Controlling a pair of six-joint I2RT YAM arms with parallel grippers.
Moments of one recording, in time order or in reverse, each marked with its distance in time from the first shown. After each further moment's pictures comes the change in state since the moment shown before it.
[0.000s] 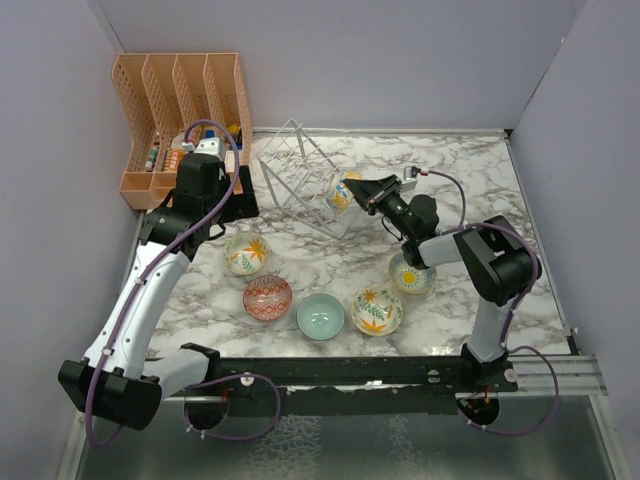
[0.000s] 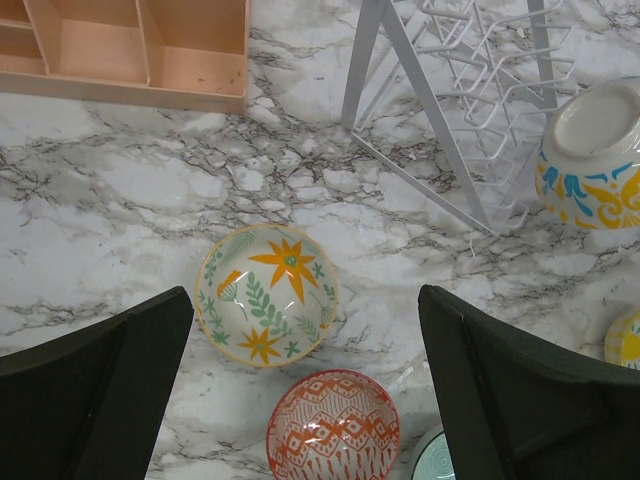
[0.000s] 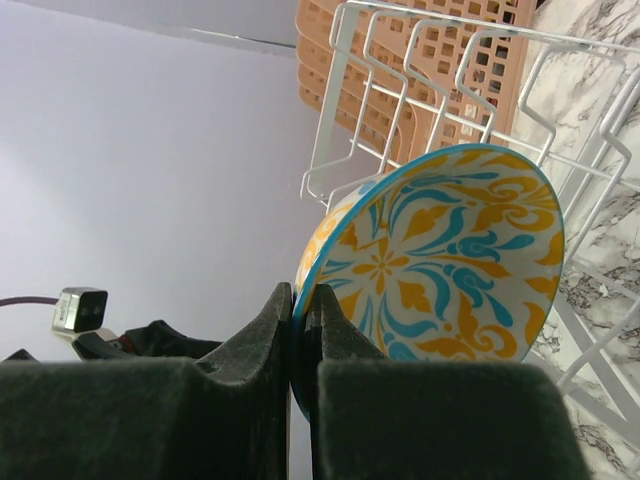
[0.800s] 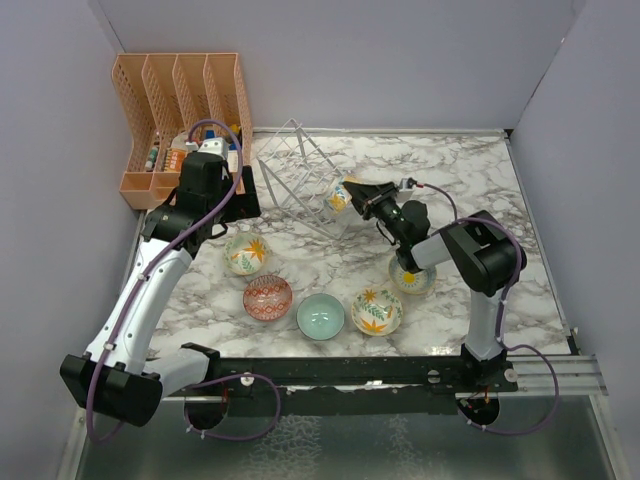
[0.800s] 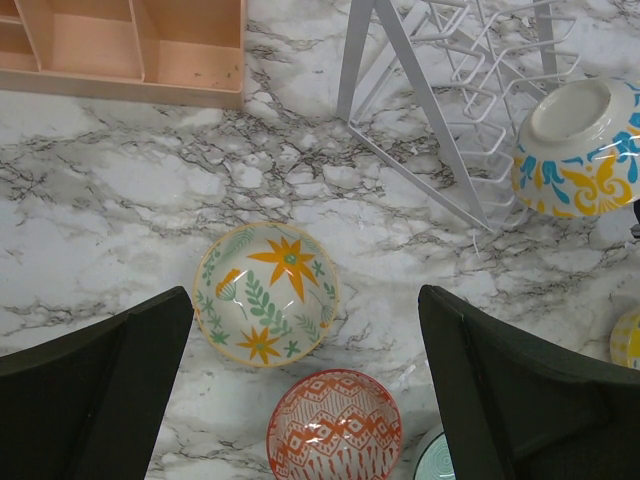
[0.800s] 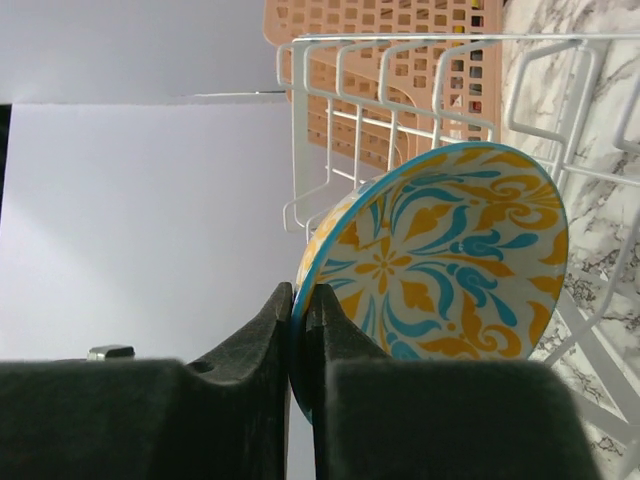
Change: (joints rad) left arm -0.006 0.017 0.003 0.001 0.000 0.004; right arm 0.031 0.122 0.006 0.087 0.102 0.191
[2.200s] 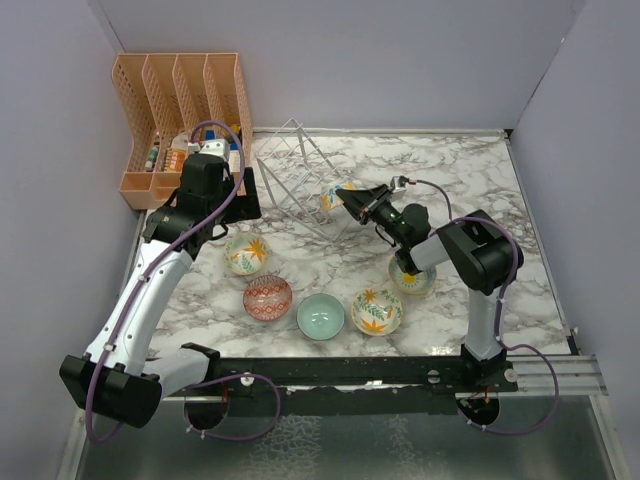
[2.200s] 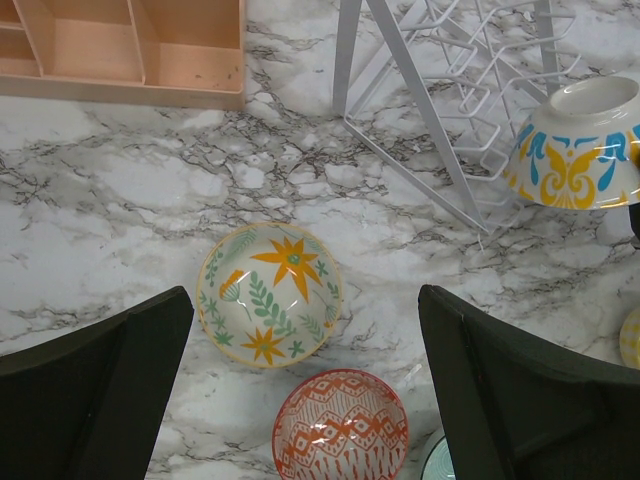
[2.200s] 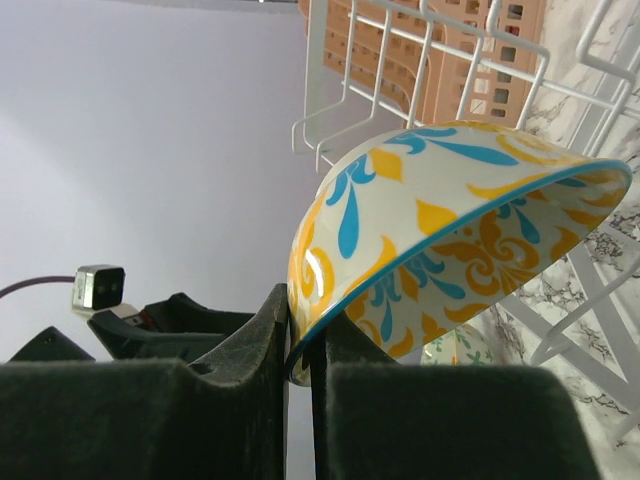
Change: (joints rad) left arm -0.006 -0.002 -0.010 0.008 -0.005 0.019; right arm 0.006 0.022 -0.009 0.067 -0.148 -0.047
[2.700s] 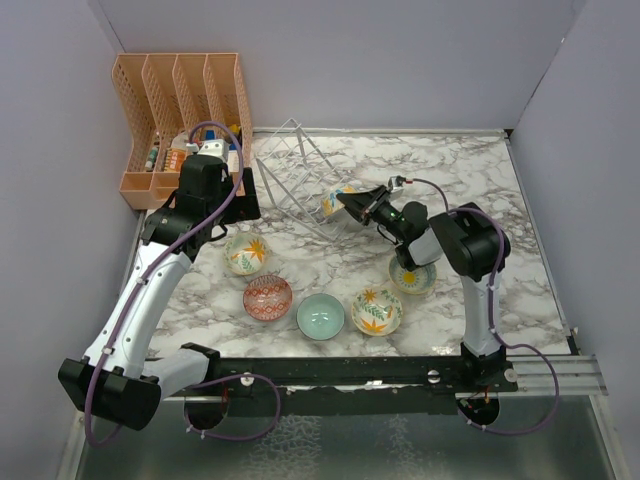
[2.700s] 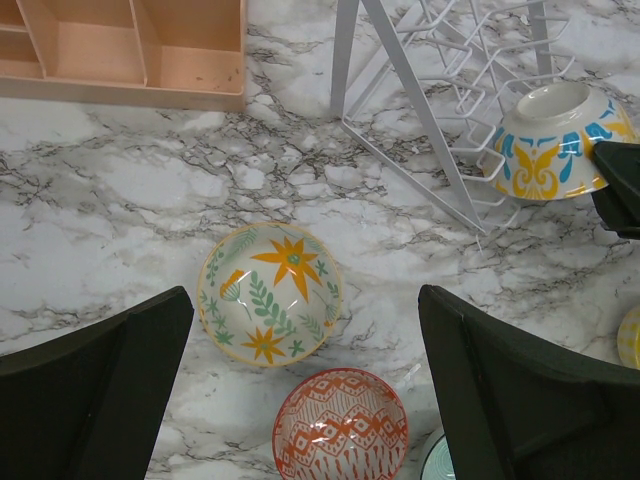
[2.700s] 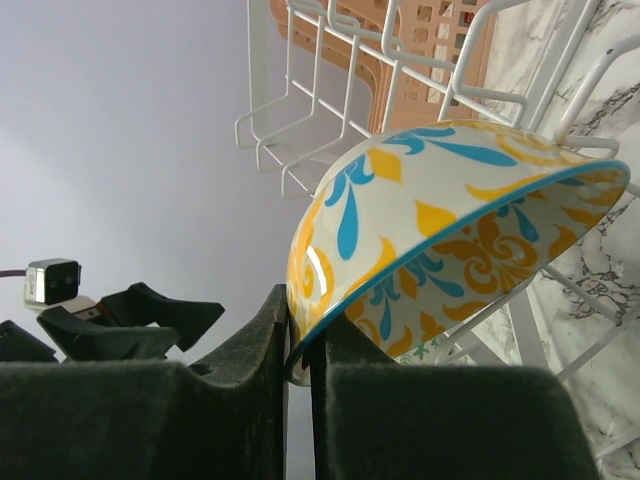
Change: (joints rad) left arm 0.000 -0.015 -0.005 0.000 -0.001 0.000; right arm -0.060 0.140 0.066 0.050 -0.133 -0.028
